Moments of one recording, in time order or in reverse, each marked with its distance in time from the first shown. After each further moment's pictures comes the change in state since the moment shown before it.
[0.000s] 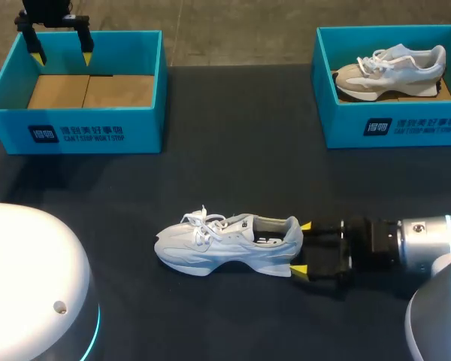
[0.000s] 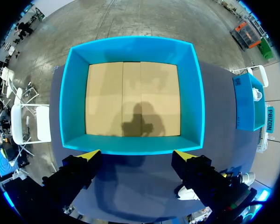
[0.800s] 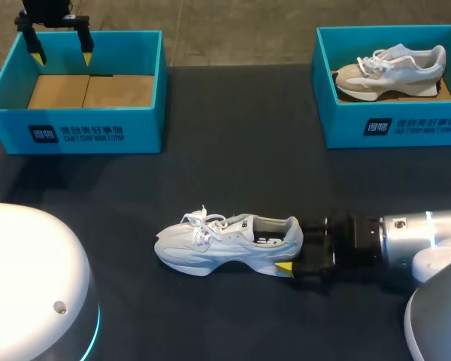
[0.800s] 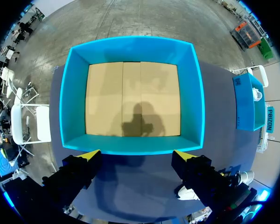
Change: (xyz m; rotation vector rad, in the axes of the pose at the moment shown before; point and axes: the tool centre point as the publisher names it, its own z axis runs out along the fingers) left arm 0.000 0.000 0.000 0.000 0.000 0.000; right arm -0.005 0.004 0.029 -0.012 0.027 -0.002
